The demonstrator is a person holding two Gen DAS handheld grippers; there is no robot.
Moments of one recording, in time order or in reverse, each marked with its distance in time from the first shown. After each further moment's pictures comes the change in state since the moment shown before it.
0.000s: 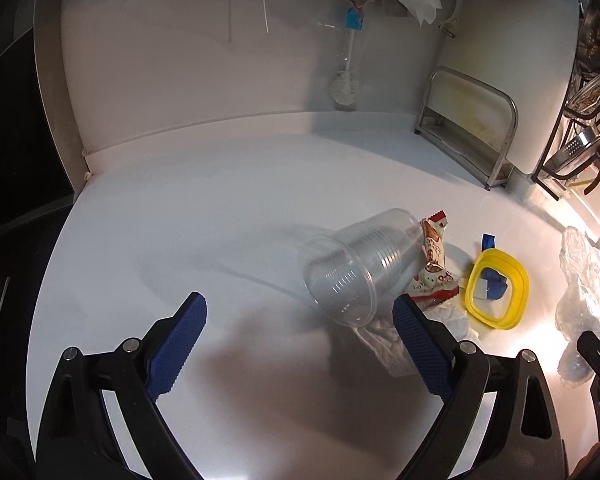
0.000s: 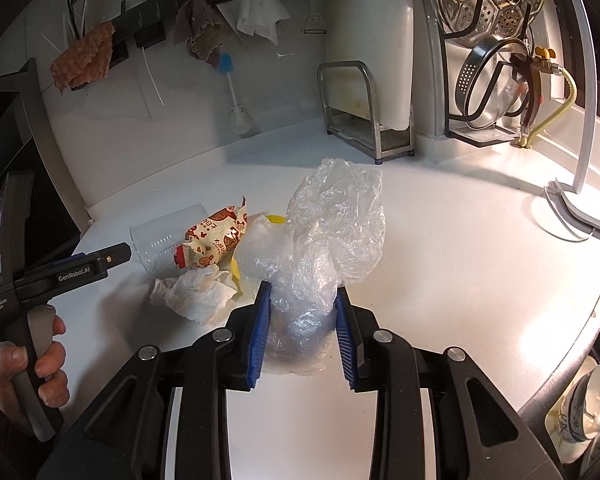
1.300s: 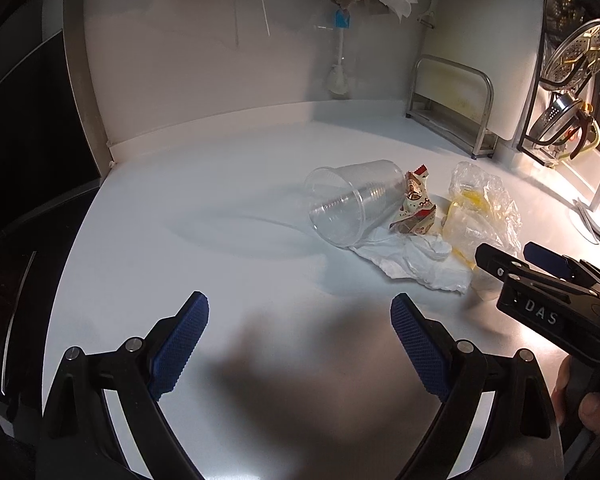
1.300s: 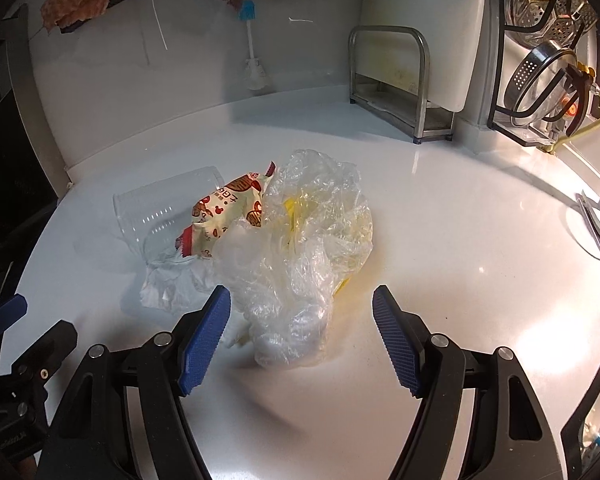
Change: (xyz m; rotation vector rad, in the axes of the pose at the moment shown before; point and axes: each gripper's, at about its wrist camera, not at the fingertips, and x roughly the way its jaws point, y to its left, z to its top) left arm -0.047 0.000 -0.055 0.045 -0.011 0.031; right arm 0.071 0.058 0.009 -0.078 0.126 -0.078
